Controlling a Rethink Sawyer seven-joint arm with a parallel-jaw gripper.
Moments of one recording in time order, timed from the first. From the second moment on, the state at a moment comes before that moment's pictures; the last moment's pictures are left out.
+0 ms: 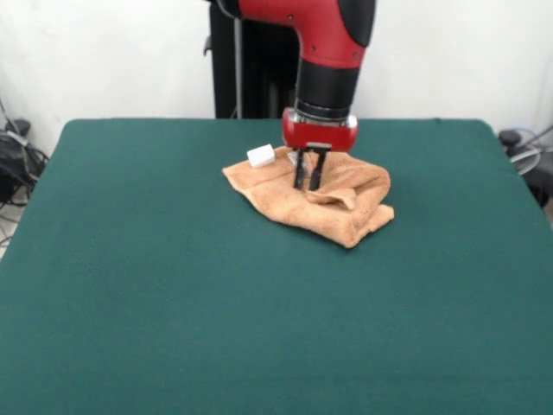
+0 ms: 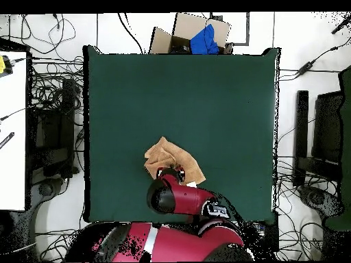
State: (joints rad) arm -0.18 -0.44 -0.09 2.04 -0.12 -0.25 1.57
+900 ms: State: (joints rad) arm -0.19 -0.47 -0.06 2.05 -0.13 -0.27 1.57
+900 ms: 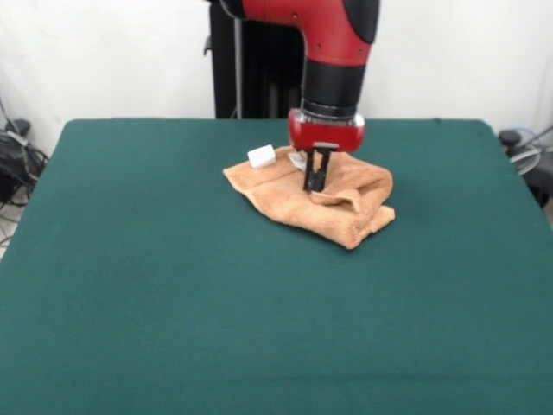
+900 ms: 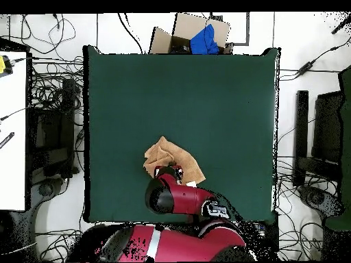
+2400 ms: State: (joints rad) arm -0.18 -0.56 -0.04 2.08 -0.13 -0.27 1.57
